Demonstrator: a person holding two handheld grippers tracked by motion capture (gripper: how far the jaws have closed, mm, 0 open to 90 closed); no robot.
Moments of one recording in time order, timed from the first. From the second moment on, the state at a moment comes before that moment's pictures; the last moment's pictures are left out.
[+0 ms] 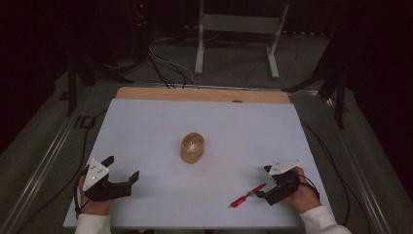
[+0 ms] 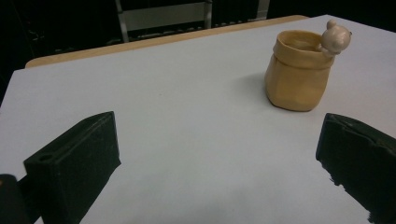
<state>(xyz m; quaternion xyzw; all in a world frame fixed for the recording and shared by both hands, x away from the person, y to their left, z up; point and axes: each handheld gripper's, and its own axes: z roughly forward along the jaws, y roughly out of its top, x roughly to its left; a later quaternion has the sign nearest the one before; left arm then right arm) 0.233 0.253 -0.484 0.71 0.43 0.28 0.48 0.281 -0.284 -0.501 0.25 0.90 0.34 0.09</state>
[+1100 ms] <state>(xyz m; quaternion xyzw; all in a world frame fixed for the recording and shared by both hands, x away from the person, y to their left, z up) 0.234 0.255 -0.487 0.71 0.43 0.28 0.47 0.274 -0.270 -0.503 0.27 0.91 0.31 0.09</state>
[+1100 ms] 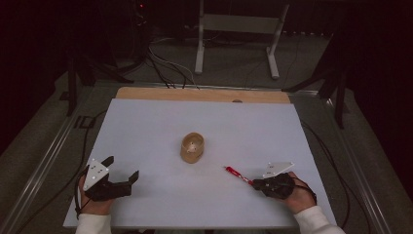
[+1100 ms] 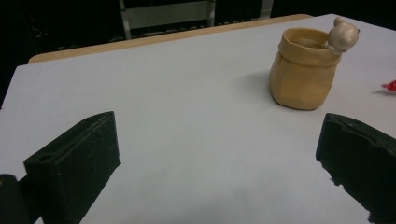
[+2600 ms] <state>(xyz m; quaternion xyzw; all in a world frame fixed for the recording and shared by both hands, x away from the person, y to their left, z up) 0.233 0.257 -0.484 0.71 0.44 0.28 0.47 0.304 -0.235 -0.420 0.27 0.87 0.37 0.16</state>
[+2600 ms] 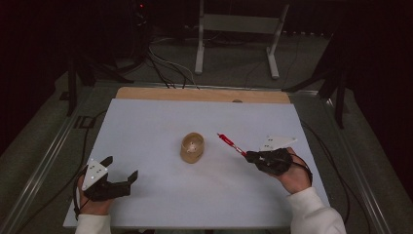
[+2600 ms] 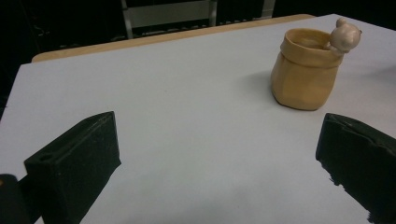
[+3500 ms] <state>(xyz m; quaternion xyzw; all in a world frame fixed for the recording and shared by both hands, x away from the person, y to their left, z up) 0.234 0.257 -0.485 0.71 0.45 0.29 0.47 0.337 -0.166 -0.398 0.24 0.89 0.35 0.14</state>
